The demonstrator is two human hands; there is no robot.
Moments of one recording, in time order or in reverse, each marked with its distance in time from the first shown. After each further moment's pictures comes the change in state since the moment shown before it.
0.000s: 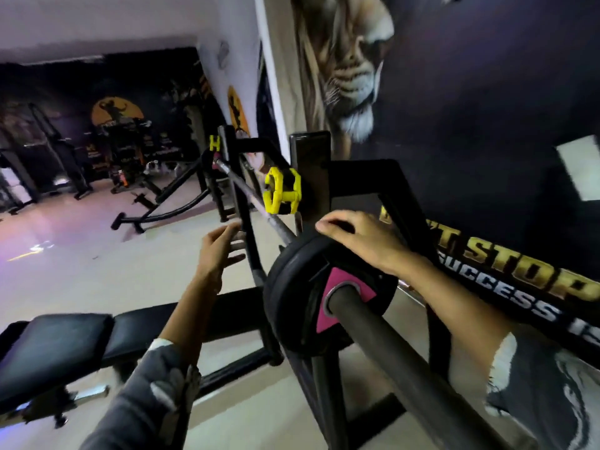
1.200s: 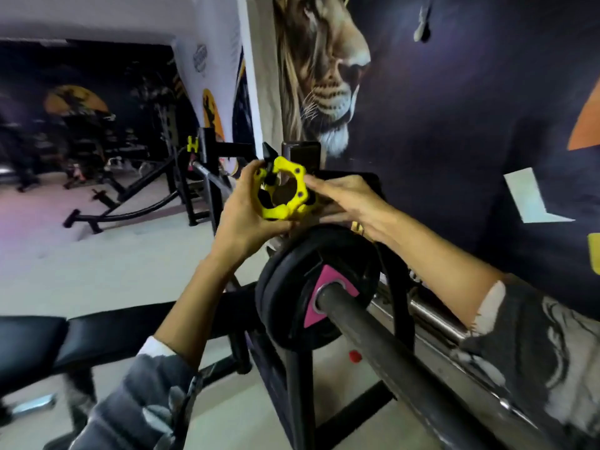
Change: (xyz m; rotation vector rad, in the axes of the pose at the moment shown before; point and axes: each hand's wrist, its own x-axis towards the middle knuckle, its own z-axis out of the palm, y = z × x) left_hand -0.042 0.073 0.033 0.343 -0.159 0.658; right_hand 0.012 -0.074 -0.025 0.471 0.010 0.223
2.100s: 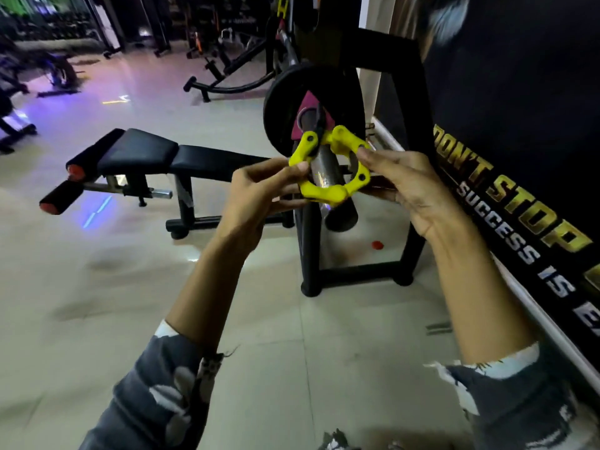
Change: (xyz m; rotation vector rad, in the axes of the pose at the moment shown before) left_hand -0.286 0.268 0.110 -0.494 0.227 -0.614; right_hand -0.308 0.064 -0.139 0.245 -0.316 0.023
